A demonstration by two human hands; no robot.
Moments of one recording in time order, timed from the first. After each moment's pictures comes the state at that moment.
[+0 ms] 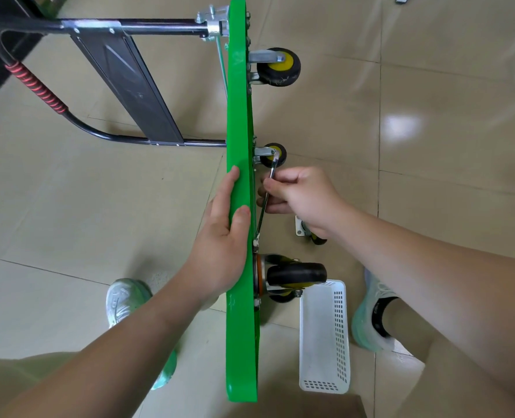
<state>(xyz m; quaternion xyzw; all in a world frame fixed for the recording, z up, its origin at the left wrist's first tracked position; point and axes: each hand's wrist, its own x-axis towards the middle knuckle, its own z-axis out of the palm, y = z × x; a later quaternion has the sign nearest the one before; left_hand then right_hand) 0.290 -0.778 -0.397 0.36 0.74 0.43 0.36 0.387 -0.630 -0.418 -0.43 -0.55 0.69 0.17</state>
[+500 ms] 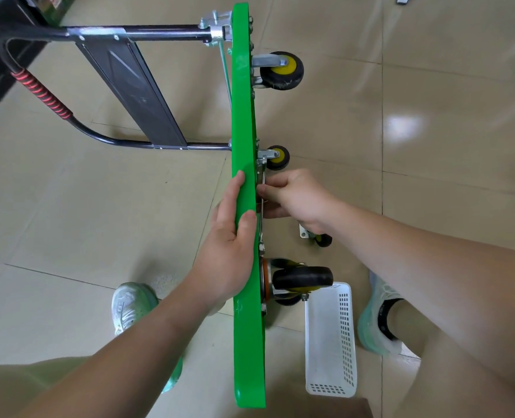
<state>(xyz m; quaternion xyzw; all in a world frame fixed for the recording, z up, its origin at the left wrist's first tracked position) 0.289 -0.777 -0.398 0.35 0.74 0.43 0.37 0.369 -0.620 -0.434 -0.45 -0.55 0.70 0.10</state>
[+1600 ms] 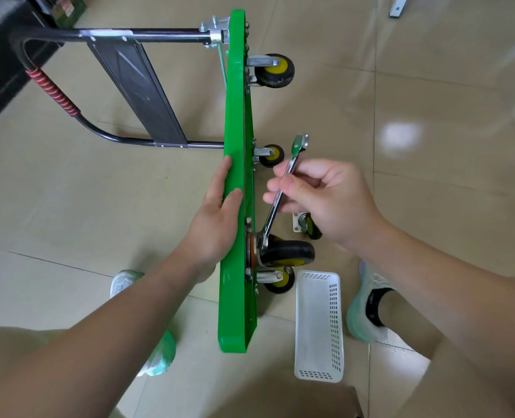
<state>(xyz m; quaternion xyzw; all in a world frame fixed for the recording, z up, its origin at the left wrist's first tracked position) 0.296 -0.787 -0.391 0.31 0.72 0.47 0.40 0.448 -0.689 -0.343 -0.33 -0.58 0.69 0.28</state>
